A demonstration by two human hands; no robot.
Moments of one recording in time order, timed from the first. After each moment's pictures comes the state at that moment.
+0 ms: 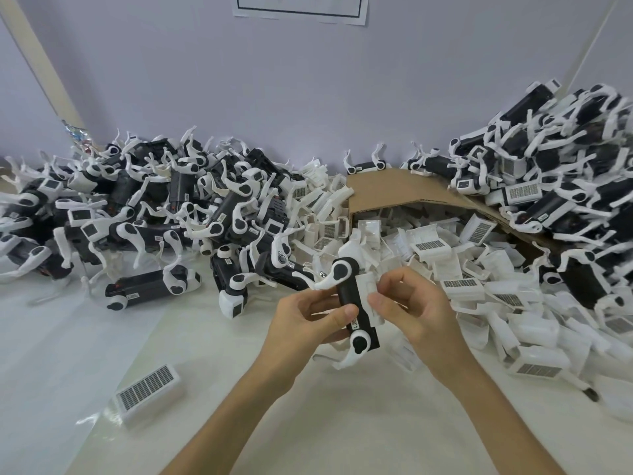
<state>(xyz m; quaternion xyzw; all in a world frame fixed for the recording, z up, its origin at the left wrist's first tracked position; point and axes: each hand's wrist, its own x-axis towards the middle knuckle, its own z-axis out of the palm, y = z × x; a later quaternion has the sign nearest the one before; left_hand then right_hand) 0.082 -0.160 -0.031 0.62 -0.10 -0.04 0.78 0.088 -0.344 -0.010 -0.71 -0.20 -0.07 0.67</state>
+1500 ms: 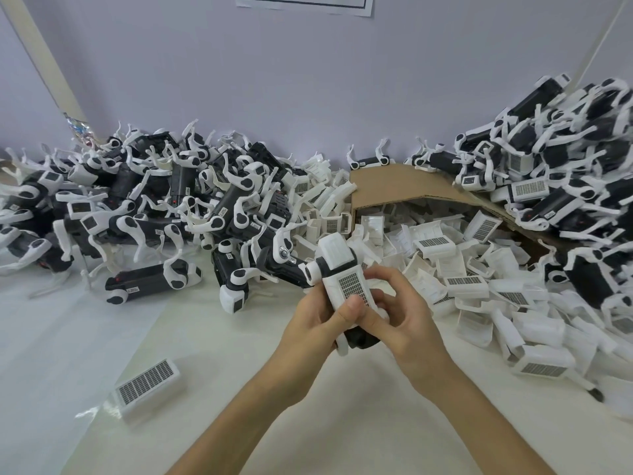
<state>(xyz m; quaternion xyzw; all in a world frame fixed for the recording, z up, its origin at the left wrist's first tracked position) 0.070 -0.171 -0.027 0.60 -0.16 -0.06 0.78 0.074 -0.321 -0.014 -0.69 -0.17 -0.01 0.70</state>
